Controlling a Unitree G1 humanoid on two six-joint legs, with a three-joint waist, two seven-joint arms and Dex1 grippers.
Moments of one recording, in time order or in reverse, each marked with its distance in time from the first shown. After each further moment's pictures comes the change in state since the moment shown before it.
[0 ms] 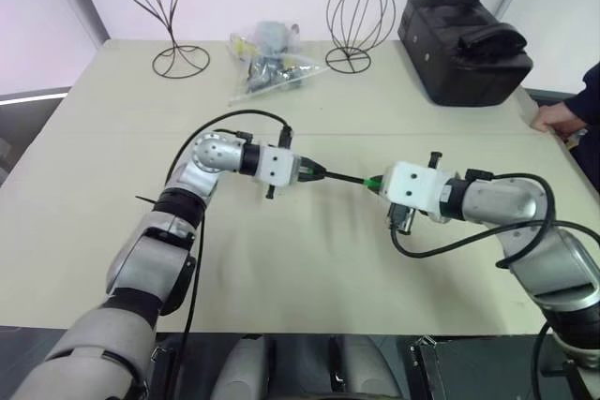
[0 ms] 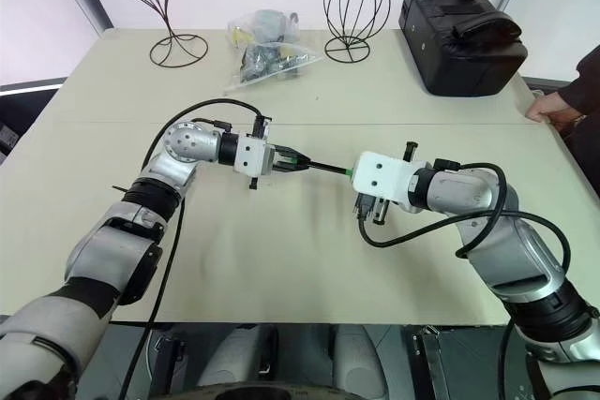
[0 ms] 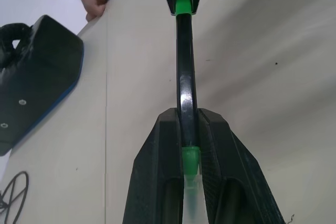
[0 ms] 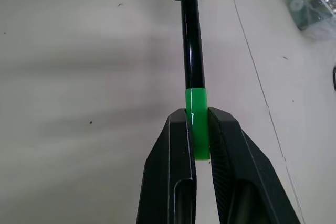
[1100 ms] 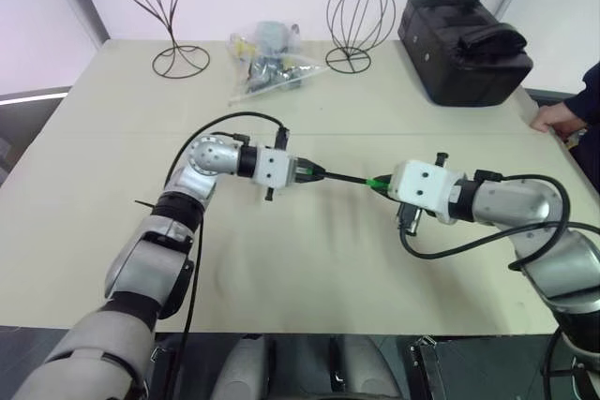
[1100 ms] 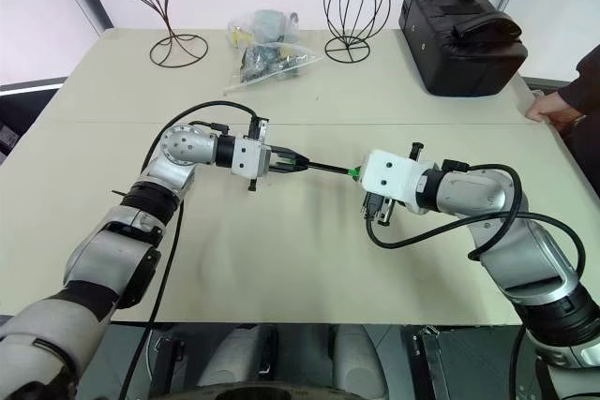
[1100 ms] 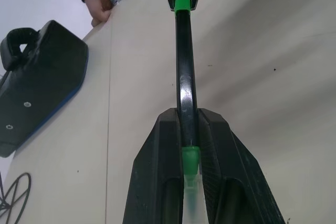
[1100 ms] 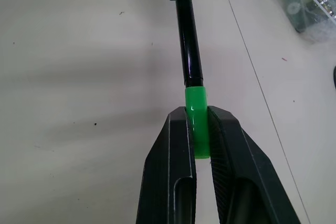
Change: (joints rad) left arm 0.023 0.007 0.000 -0.018 -0.031 -0.014 -0.006; right arm 0.038 -0.039 -0.047 0.004 0.090 -0.041 -0.005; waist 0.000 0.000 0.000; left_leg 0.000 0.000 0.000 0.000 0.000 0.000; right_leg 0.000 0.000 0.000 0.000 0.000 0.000
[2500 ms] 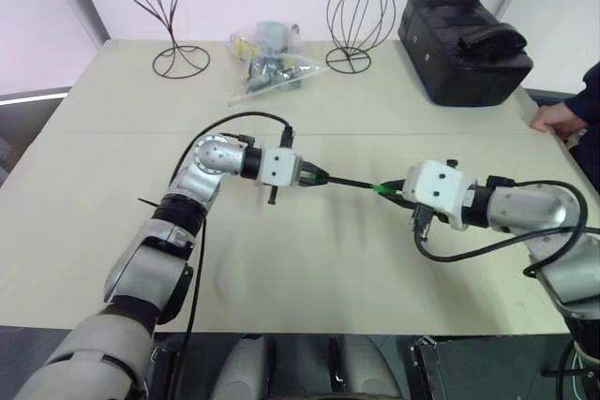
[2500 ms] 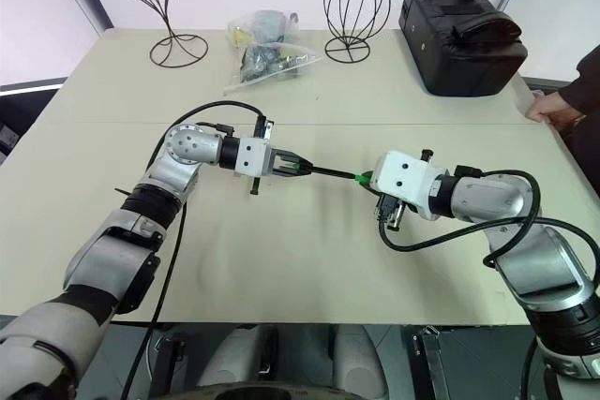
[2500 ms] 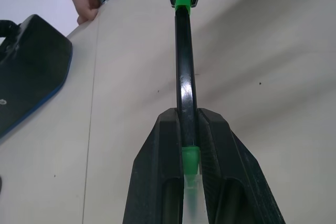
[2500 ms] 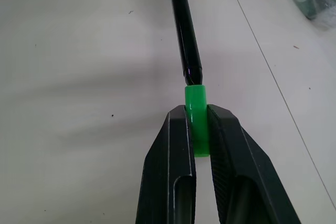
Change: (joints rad) left arm 0.032 0.014 -0.031 -0.118 -0.044 0.162 -0.037; right arm 0.063 -0.011 -0.084 0.014 0.109 -0.003 0.014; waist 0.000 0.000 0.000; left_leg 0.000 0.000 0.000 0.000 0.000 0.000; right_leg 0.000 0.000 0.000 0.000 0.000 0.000
